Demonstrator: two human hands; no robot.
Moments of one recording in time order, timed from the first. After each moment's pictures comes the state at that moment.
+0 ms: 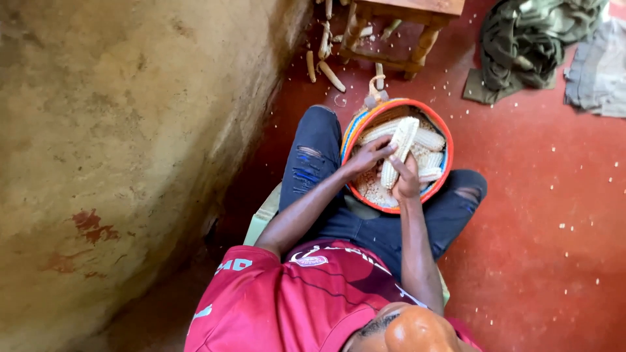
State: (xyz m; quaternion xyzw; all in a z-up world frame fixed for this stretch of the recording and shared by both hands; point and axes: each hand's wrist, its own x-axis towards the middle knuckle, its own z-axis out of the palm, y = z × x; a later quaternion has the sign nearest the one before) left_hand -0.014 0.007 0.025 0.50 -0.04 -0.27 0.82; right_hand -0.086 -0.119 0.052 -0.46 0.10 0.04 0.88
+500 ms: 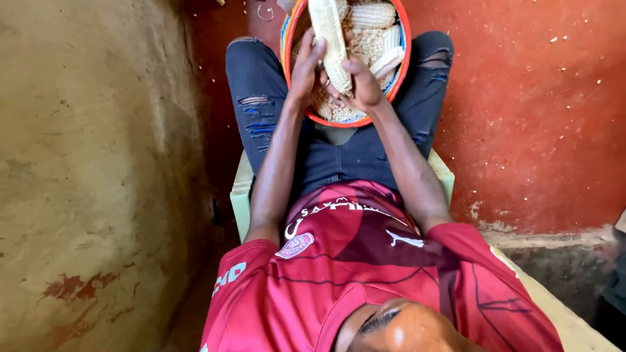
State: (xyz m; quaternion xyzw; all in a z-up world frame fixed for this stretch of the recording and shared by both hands) left_hand -0.017 0.029 0.061 0.46 -0.01 -0.29 0.84; right_hand -0.086 -0.106 0.117 -0.39 0.04 0.15 0.91
